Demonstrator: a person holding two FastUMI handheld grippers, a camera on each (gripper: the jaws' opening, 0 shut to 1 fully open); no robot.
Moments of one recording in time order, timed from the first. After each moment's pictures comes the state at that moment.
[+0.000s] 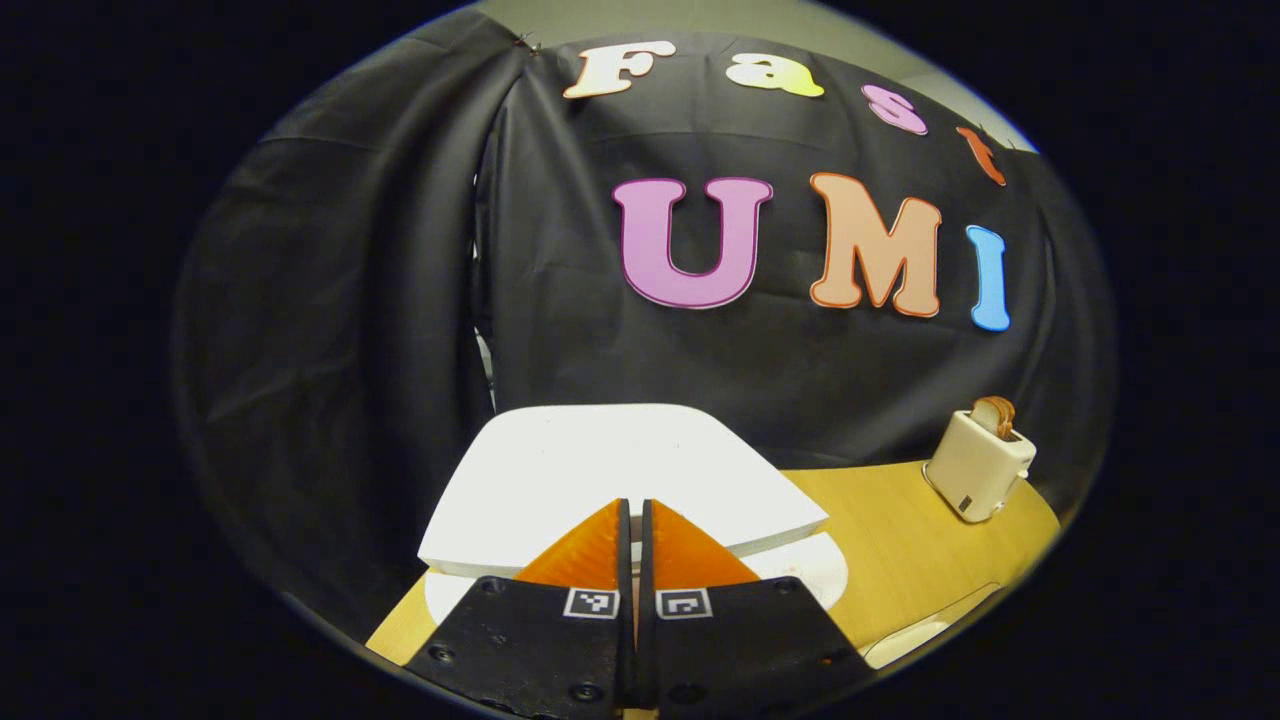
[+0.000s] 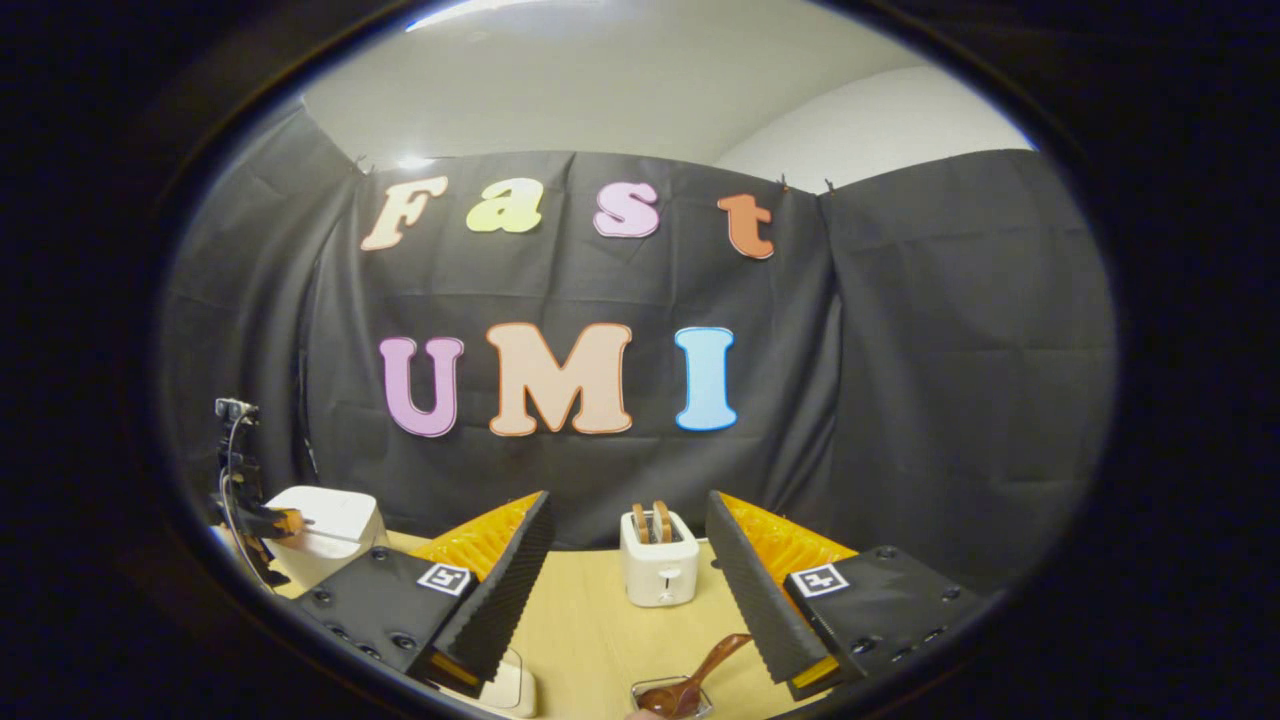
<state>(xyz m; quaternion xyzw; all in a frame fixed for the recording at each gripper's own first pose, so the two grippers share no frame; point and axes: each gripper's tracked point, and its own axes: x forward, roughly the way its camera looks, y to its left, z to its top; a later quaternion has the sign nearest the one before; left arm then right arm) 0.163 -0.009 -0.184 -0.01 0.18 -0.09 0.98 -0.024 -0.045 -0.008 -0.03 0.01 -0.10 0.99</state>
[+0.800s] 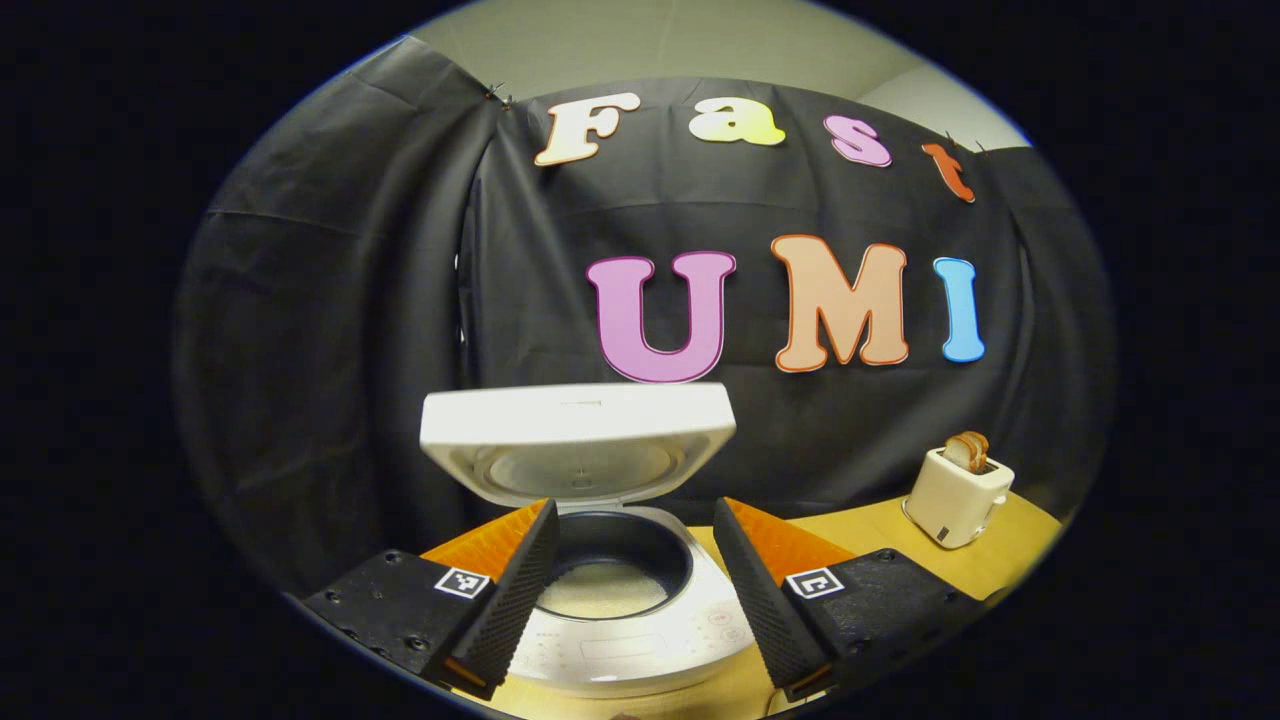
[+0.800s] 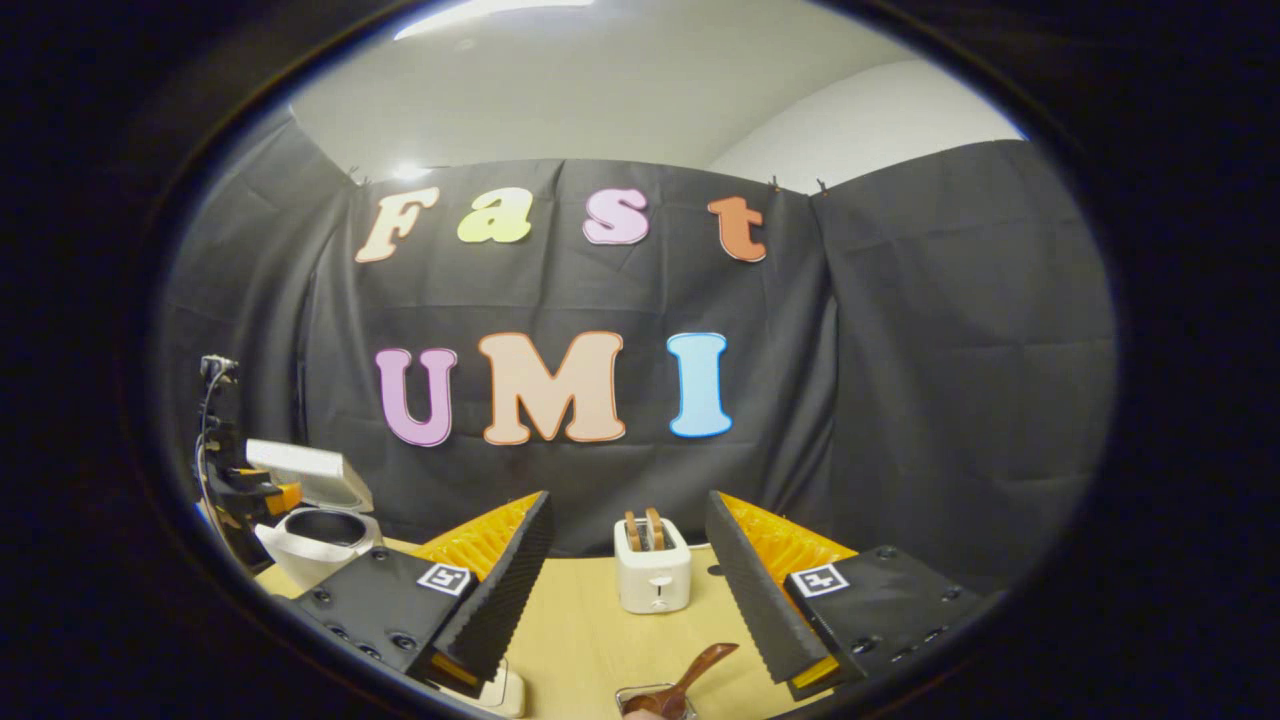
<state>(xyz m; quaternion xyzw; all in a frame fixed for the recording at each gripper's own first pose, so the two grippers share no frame) 0.148 -0.030 -0.093 0.02 0.10 -0.11 0.99 -0.019 -0.073 -0.006 -0.02 0.01 -0.09 1.00</state>
